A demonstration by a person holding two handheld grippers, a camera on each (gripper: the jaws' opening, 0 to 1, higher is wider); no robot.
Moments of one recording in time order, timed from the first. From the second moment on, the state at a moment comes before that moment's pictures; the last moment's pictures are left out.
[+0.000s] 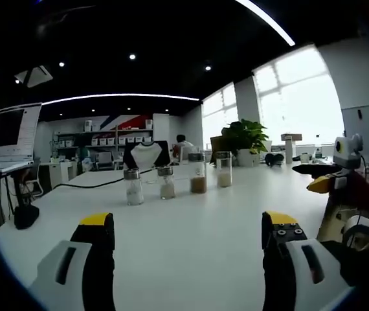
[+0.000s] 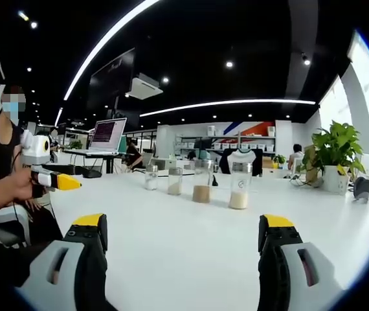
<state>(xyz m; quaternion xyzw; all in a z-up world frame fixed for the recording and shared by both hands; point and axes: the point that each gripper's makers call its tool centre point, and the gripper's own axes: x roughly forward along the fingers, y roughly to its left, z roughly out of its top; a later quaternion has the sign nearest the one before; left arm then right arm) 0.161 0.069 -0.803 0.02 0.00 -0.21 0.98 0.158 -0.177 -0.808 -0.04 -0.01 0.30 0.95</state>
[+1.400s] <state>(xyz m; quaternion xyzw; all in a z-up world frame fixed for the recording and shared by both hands) 0.275 0.101 -0.800 0.00 0.01 -0.17 0.98 0.154 -0.179 -0.786 -0.02 -0.03 0.29 0.96</state>
